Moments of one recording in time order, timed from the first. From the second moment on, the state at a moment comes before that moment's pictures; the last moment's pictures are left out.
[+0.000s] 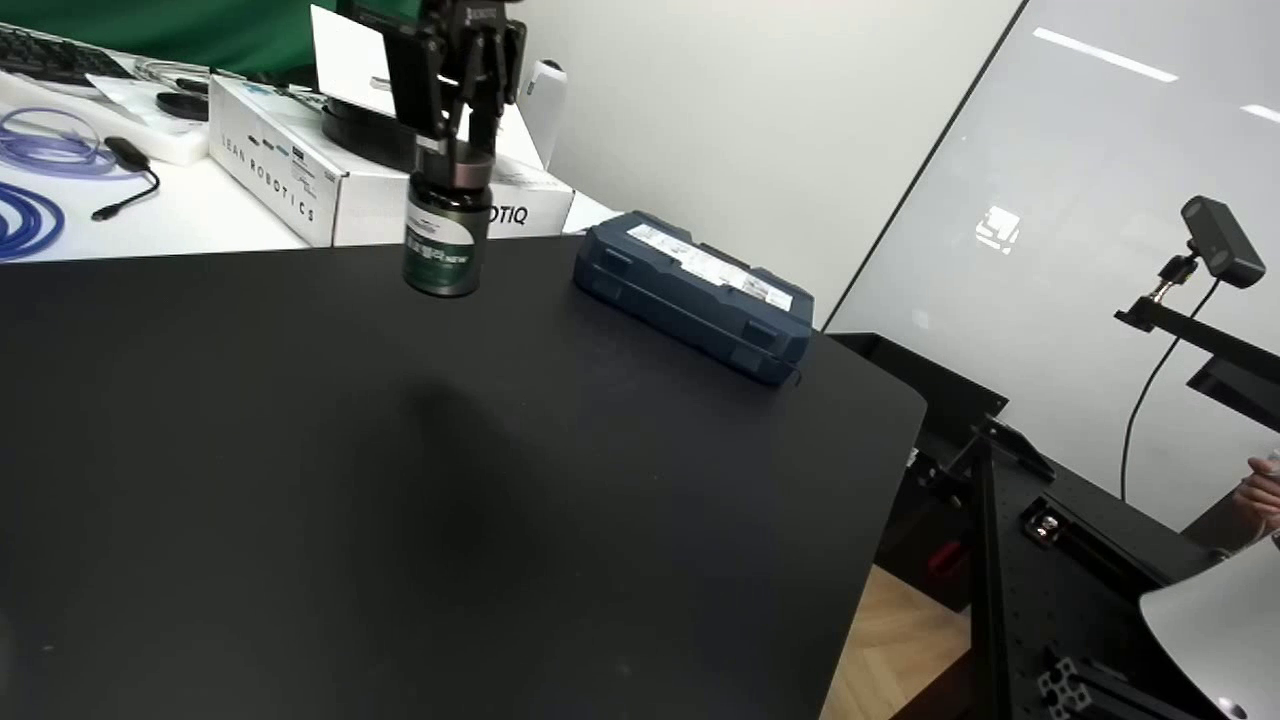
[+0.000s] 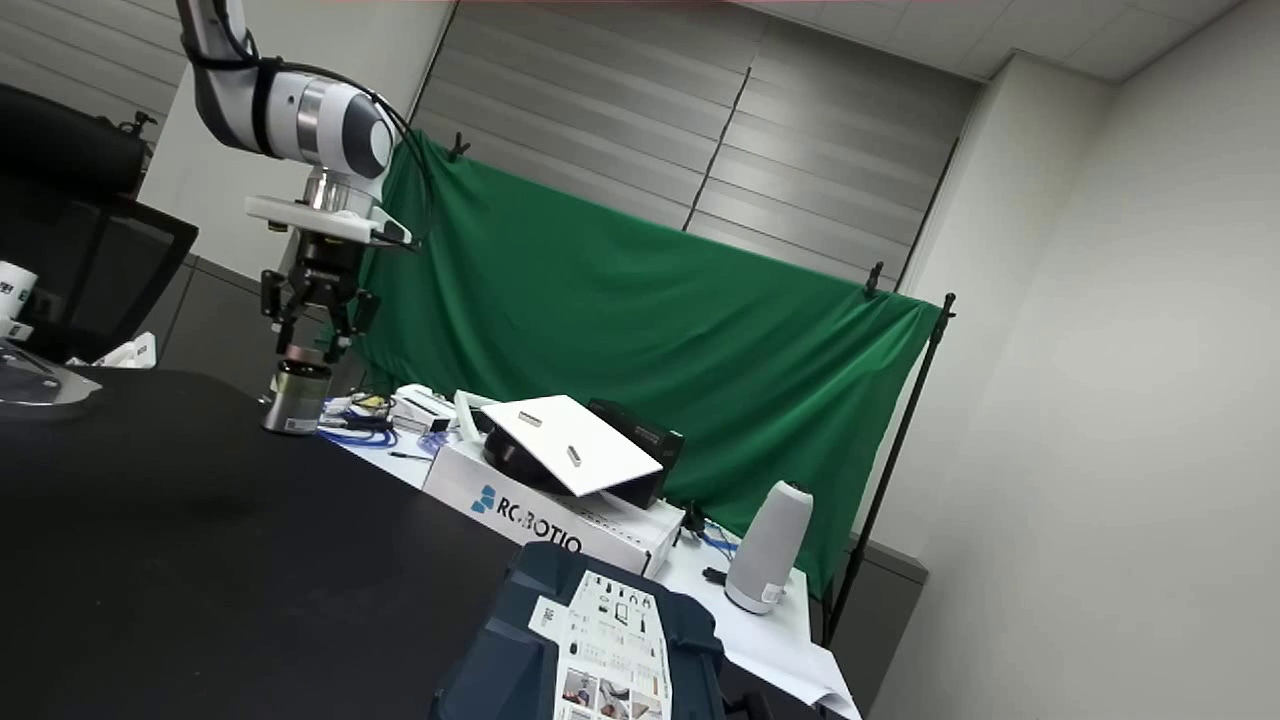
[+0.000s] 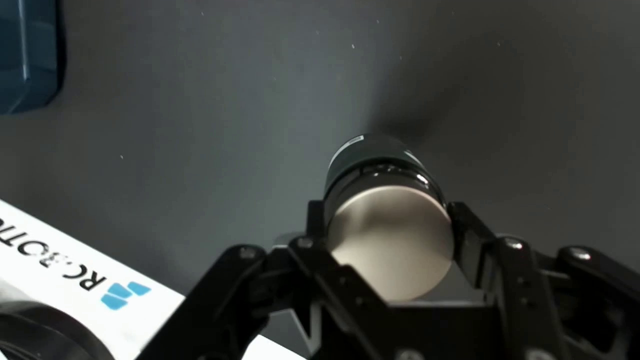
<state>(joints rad) 0.28 0.69 0.02 -1.48 -0.21 2.10 0.06</state>
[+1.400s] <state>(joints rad) 0.01 0.33 -0.01 -2.38 -0.22 2.68 -0.12</state>
